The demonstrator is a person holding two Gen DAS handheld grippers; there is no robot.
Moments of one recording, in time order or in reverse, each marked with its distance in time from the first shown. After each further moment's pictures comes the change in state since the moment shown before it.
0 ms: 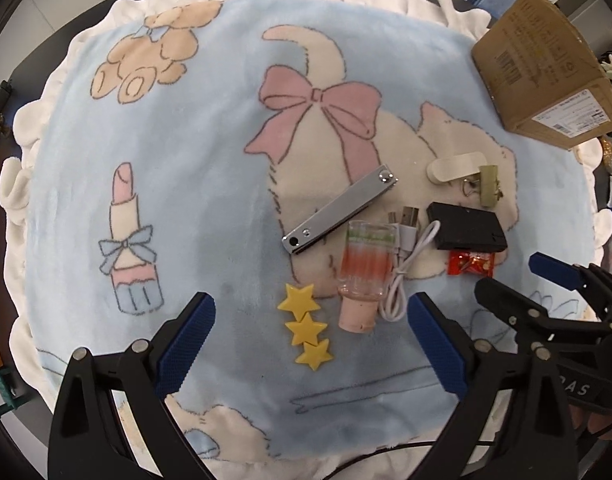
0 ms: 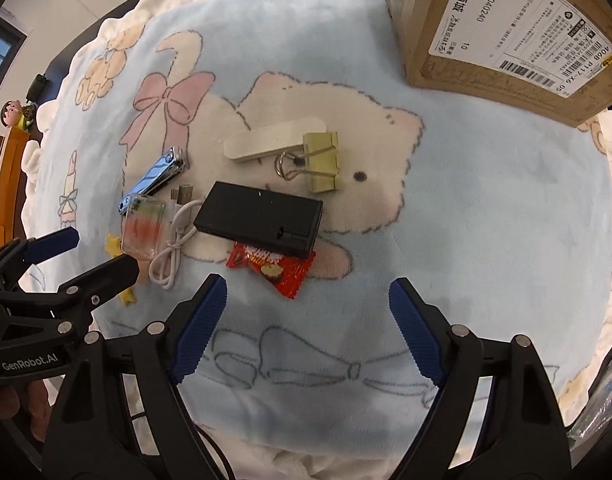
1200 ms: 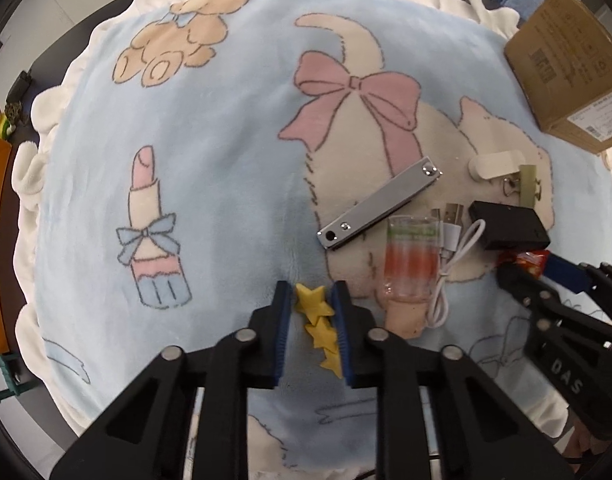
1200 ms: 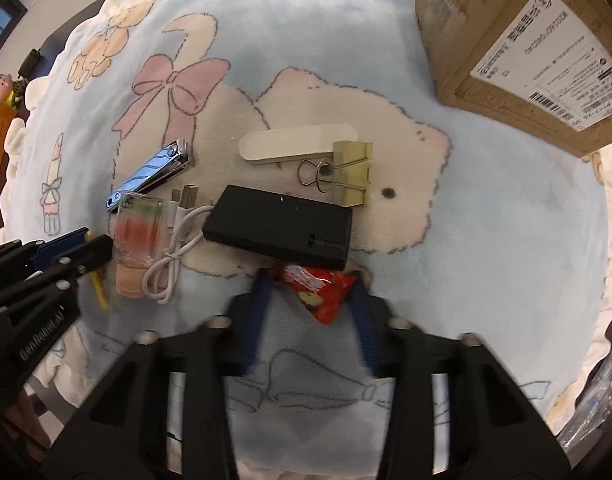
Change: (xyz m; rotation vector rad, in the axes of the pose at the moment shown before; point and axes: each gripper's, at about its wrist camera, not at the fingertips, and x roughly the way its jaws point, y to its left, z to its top) left arm 0.006 0.018 -0.024 -0.032 -0.009 0.077; right arm 0.014 0.029 0.000 -0.068 -0.009 -0.086
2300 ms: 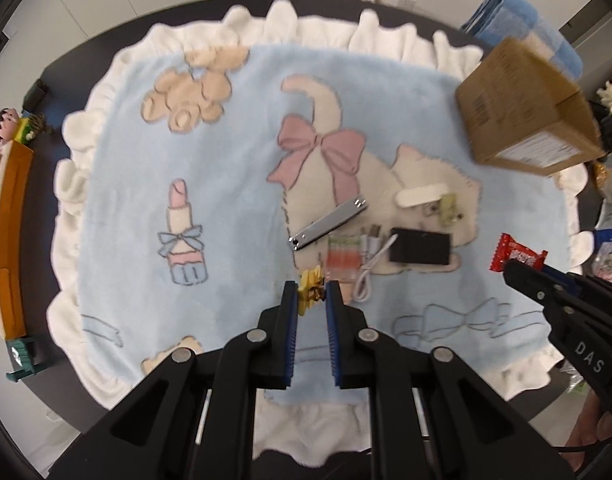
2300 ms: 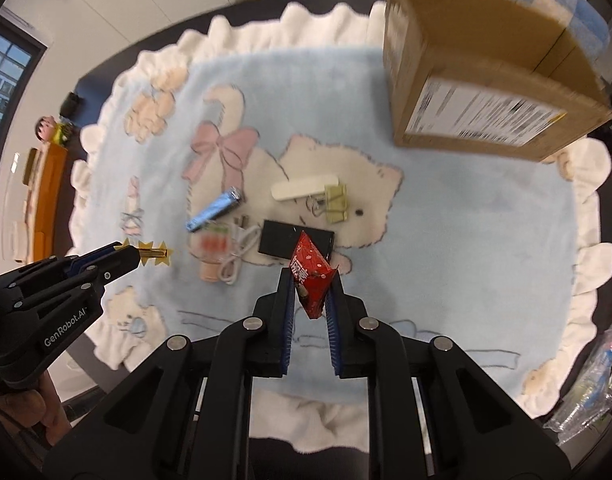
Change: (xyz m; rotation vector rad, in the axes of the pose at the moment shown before) left arm -0.090 -0.024 0.034 -0.022 -0.012 -0.042; right arm -0.113 -0.035 0.000 0.066 -0.028 0.145
